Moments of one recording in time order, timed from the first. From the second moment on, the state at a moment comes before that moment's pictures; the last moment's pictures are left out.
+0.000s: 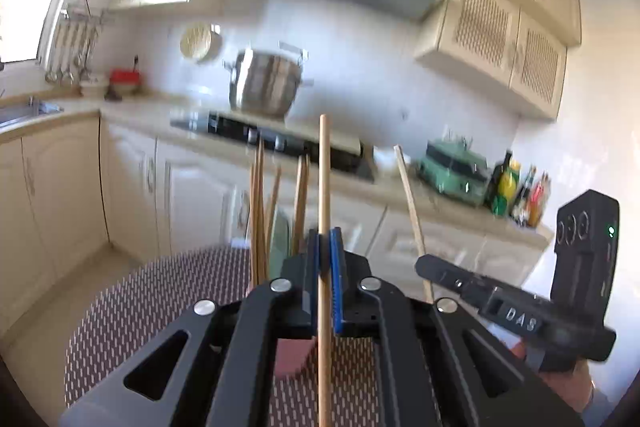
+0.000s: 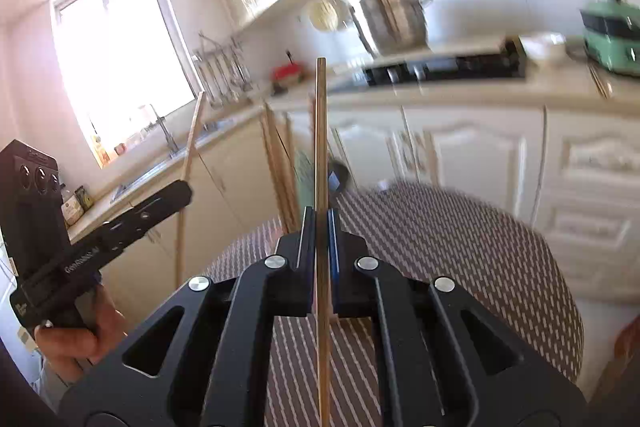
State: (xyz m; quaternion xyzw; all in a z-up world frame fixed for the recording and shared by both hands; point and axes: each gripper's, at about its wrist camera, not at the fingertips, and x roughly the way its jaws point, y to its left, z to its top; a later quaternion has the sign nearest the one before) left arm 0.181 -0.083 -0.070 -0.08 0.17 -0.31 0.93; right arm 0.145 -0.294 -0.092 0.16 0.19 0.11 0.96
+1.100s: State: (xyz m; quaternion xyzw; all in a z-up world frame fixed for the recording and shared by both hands) left arm 0.274 -0.092 -0.101 -0.09 0.07 -0.25 0.96; right arm 0.243 -0.273 -0.099 0.16 0.11 0.09 0.98
